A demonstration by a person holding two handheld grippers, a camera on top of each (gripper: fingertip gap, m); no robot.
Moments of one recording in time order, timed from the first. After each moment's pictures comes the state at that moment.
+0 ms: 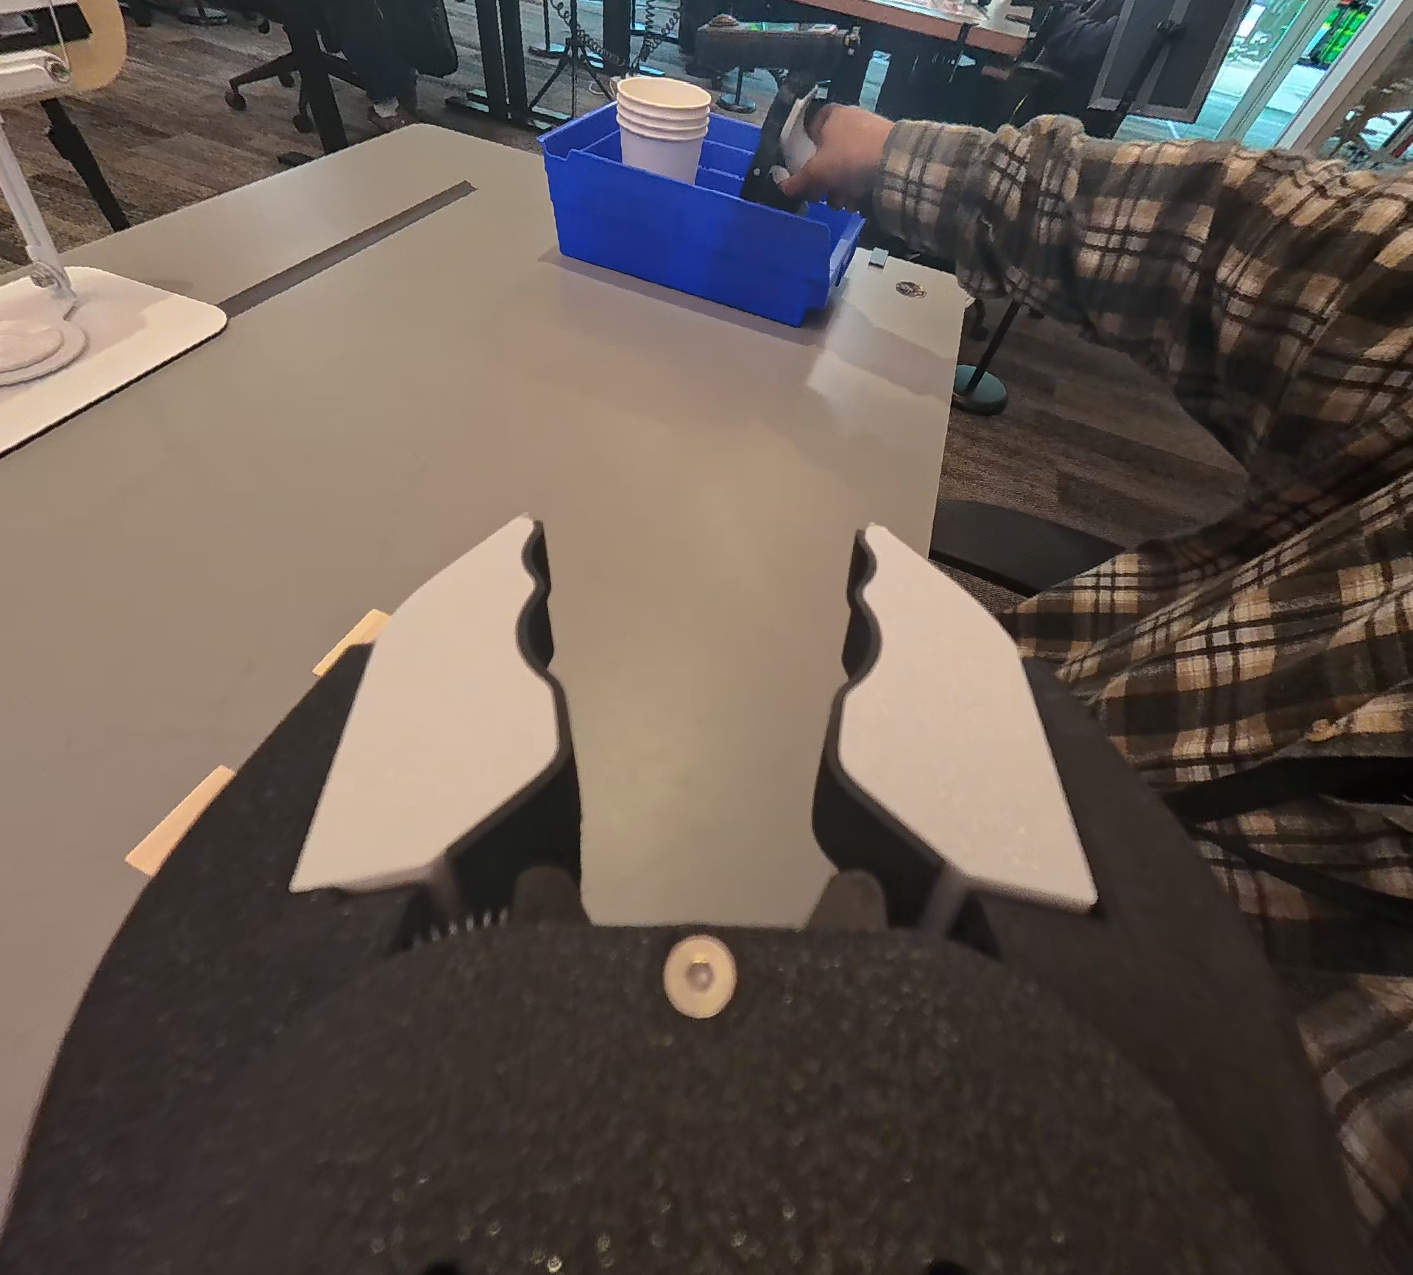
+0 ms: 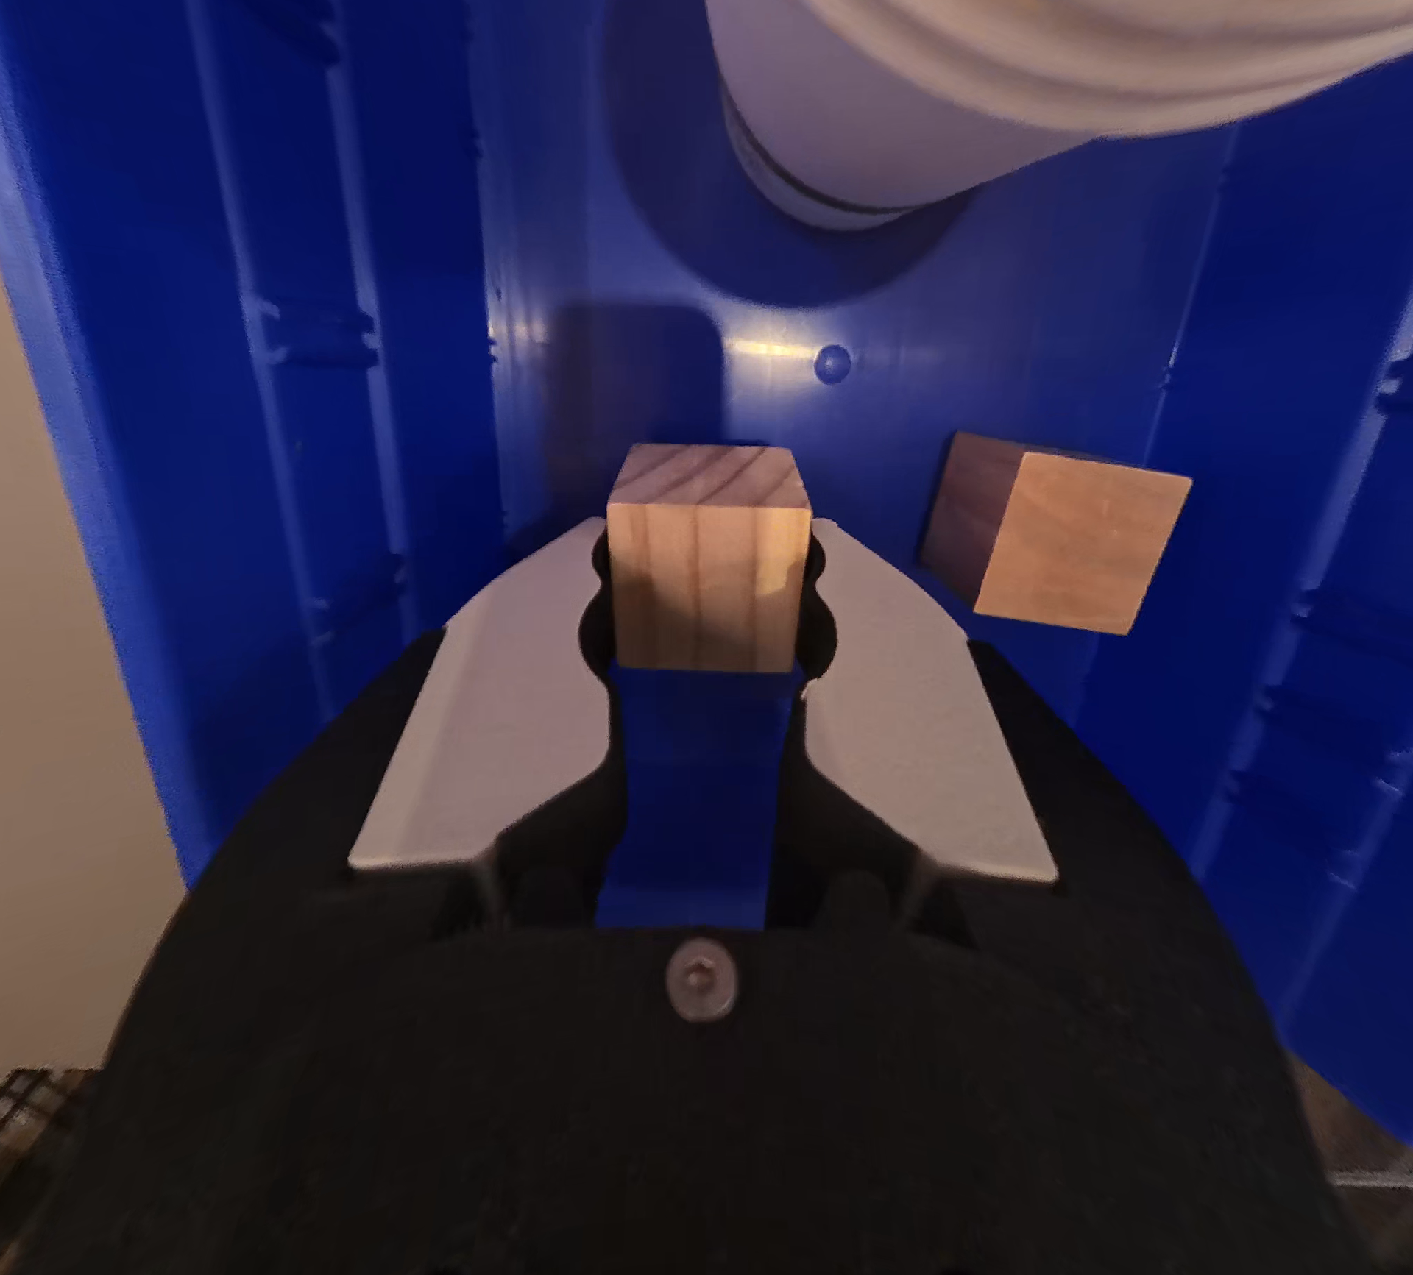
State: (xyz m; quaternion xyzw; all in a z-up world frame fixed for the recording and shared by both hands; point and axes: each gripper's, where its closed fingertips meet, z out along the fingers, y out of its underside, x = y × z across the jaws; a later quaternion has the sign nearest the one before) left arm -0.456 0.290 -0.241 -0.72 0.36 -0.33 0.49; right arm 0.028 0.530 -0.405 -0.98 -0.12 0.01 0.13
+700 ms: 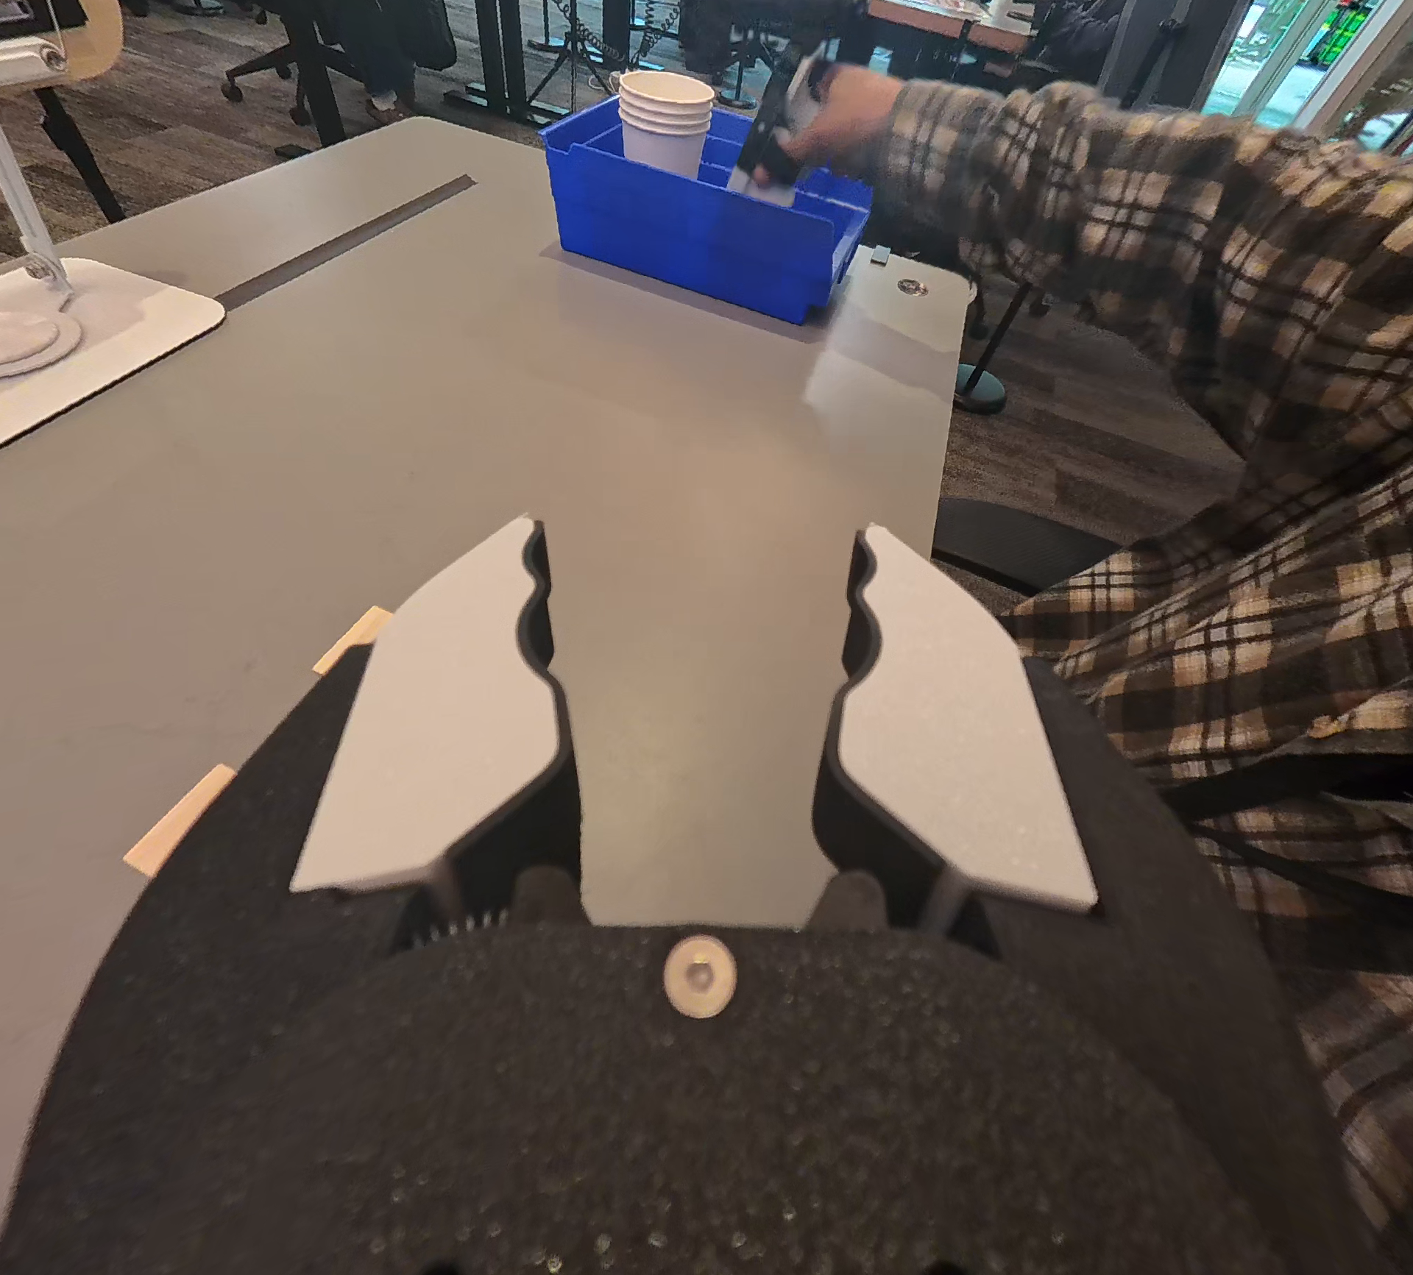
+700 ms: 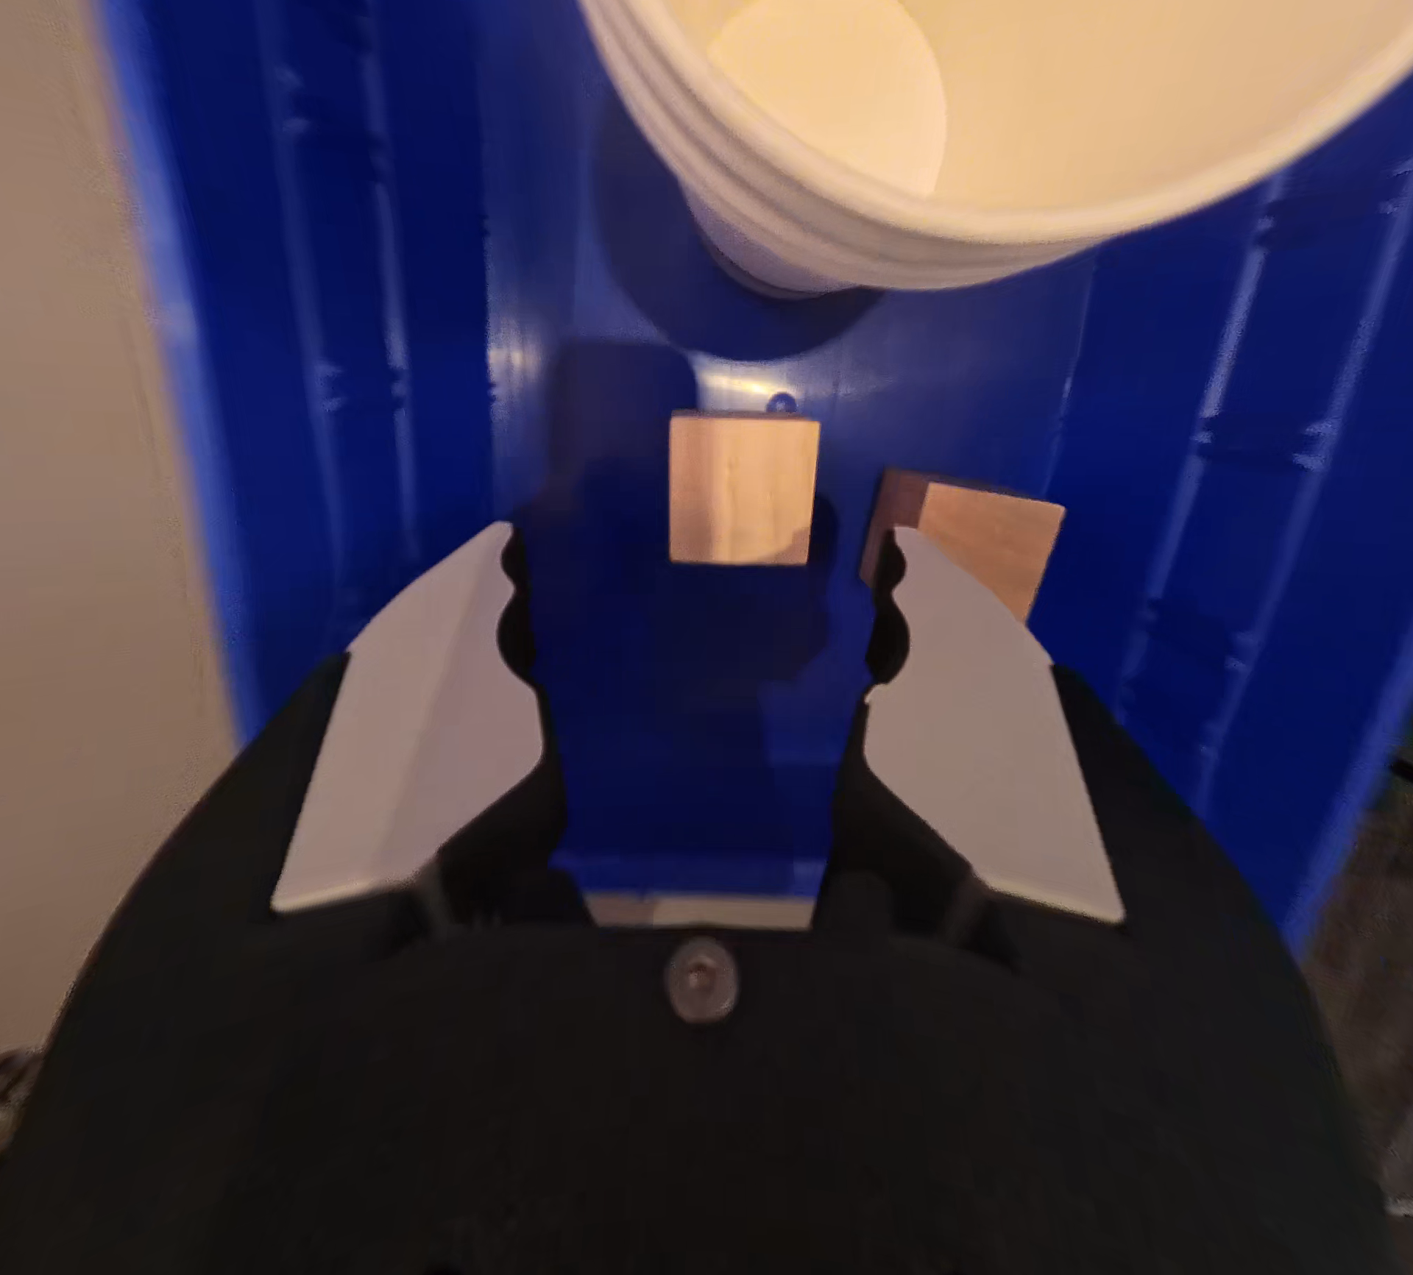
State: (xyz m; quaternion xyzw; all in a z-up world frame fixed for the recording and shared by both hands) left arm -0.456 0.293 -0.243 -0.73 0.36 -0.33 0.48; right arm 0.034 0.542 -0.379 -0.98 -0.13 0.01 0.15
